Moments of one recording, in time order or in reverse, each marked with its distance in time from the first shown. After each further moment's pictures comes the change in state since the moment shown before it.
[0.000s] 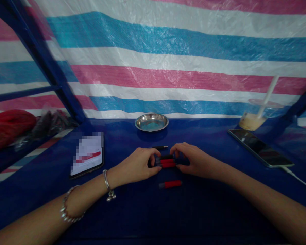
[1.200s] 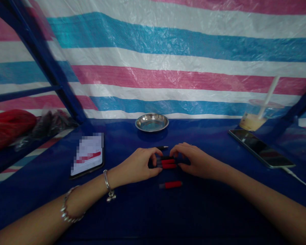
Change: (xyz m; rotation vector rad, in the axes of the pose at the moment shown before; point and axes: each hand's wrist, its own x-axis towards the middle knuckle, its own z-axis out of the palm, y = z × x) left_hand -0.001 -0.002 0.001 -0.062 0.015 0.030; right_hand 0.000 0.001 0.001 -0.003 0.022 -0.036
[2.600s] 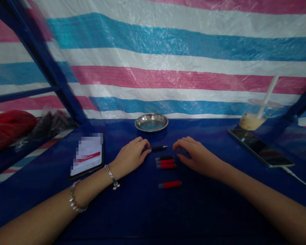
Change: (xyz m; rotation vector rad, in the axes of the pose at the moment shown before) left_hand 0.011 -0.034 -0.002 0.404 0.239 -0.079; right_hand -0.001 0.001 -0.004 -0.161 0.132 0.050
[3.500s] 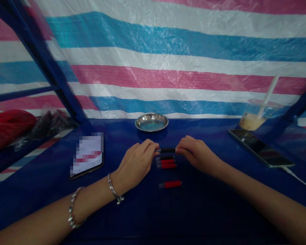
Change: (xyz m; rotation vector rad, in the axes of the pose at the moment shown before) left_hand -0.017 0.035 -0.008 0.135 0.228 0.239; right_hand 0.005 -0.001 0.000 0.026 0.088 -0.030
